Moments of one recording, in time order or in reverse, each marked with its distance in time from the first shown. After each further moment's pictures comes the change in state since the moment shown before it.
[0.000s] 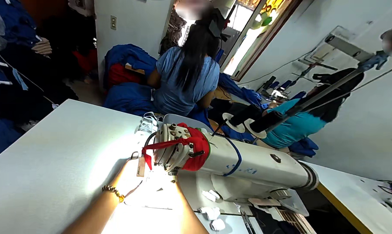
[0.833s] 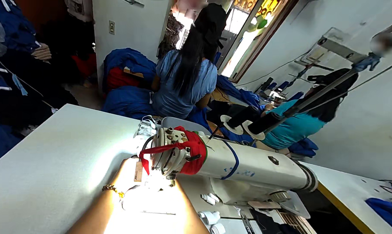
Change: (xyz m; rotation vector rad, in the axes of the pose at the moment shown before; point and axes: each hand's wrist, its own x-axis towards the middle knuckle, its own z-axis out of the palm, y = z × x) left_hand 0.019 0.000 0.007 -1.198 0.089 -0.387; right_hand -0.049 -0.280 -0.014 -0.395 -0.257 0.624
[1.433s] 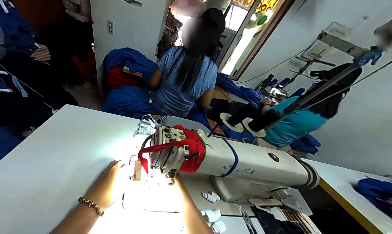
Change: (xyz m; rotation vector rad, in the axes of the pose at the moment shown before) left_hand -0.033 0.013 -0.045 1.587 0.022 0.584; right_hand 0.102 0.094 0.025 -0.166 0.092 -0.317
